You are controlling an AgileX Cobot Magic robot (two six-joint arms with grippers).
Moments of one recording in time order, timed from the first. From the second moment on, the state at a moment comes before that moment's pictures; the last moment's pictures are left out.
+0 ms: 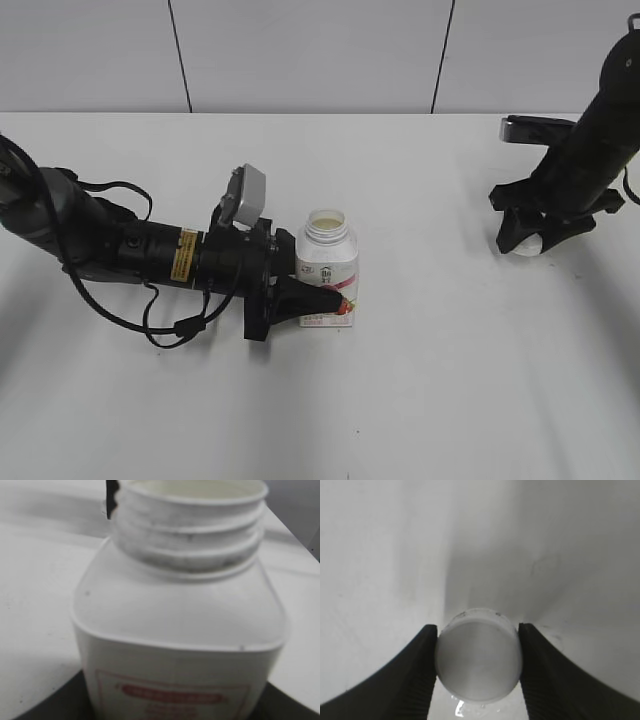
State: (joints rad) left arm -0.31 2.35 -1.13 1.48 -1.15 -0.63; right arm 0.06 2.12 -1.39 0.29 0.82 -0.31
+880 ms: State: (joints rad) left arm -0.31 2.35 -1.13 1.48 -1.16 -0.64; right arm 0.06 2.12 -1.39 0.22 0.67 -0.25
